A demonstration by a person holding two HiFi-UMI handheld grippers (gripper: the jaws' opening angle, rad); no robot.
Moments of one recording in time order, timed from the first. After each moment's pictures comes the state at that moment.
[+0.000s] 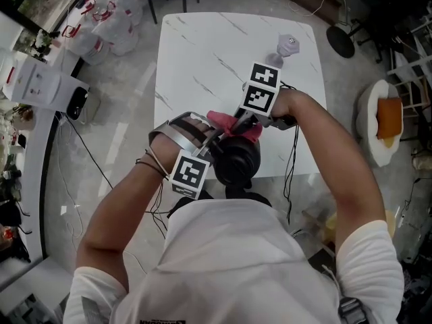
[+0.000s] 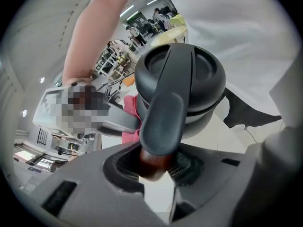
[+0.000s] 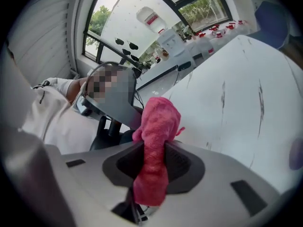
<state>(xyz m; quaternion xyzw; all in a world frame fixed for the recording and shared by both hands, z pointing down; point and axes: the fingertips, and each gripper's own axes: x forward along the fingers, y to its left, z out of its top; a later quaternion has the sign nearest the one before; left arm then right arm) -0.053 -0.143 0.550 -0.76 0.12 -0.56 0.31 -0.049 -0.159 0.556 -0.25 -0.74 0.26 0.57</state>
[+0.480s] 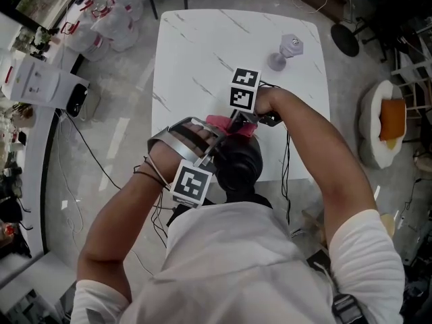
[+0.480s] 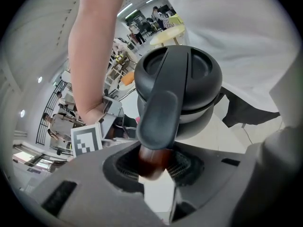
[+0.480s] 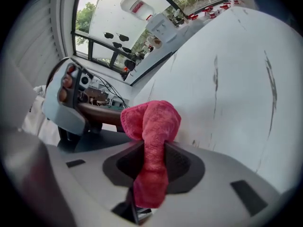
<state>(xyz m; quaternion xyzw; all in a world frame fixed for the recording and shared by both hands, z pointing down) -0.043 -0.150 0.546 -0.75 0.12 -0.57 0.30 -0.051 -0.180 0.635 -0.26 -0.69 0.28 0.61</state>
